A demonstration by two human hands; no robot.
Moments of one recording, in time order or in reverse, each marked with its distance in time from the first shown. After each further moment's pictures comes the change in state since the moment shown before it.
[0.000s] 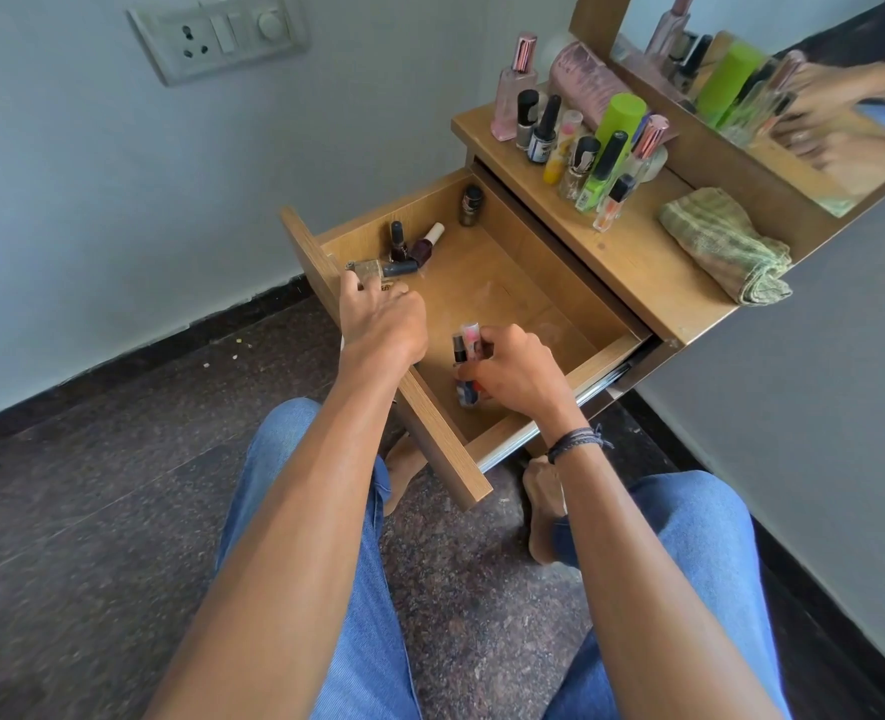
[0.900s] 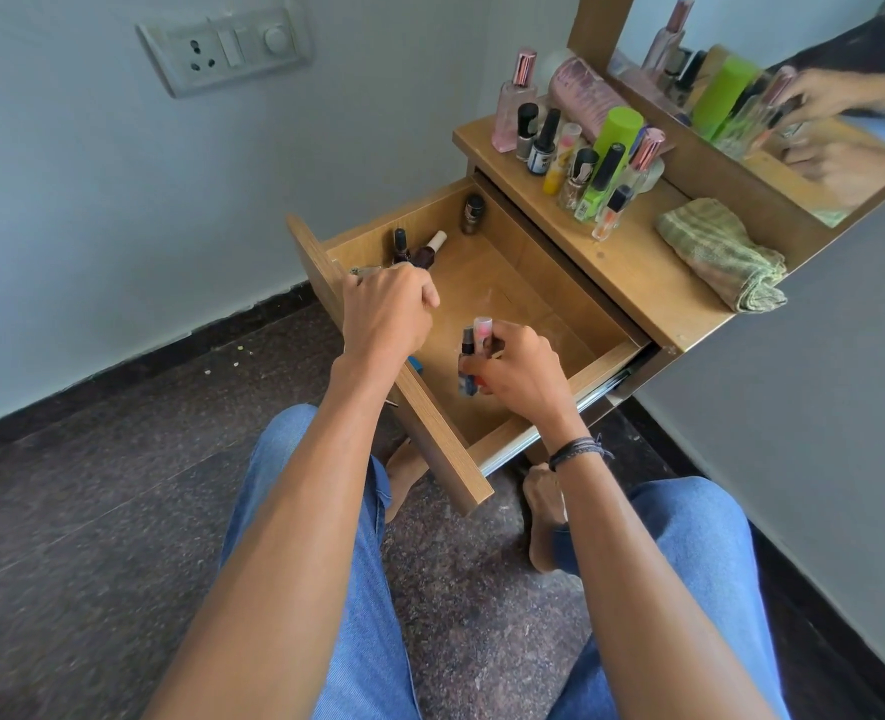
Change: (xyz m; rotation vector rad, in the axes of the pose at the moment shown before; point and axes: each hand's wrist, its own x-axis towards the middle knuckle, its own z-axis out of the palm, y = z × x) left_hand 0.005 -0.010 0.008 -0.629 0.397 0.021; right_hand -0.002 0.003 0.001 0.149 0.116 -0.033
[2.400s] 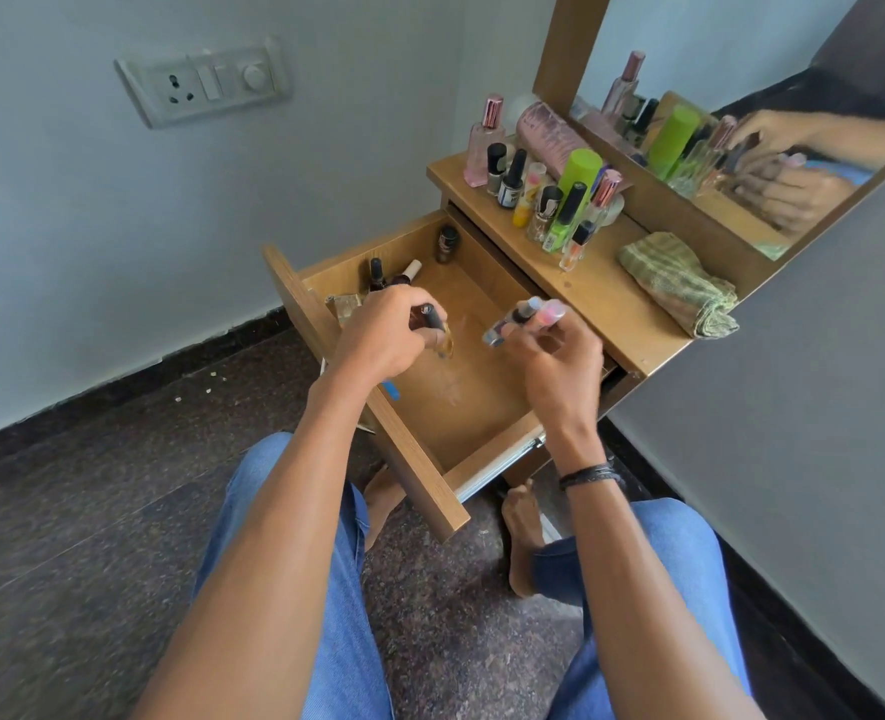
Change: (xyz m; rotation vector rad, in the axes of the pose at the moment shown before) left_hand 0.006 0.013 -0.011 -0.371 -0.224 0.055; right_hand -0.015 -0.001 -0.041 0.499 0.497 -0.067
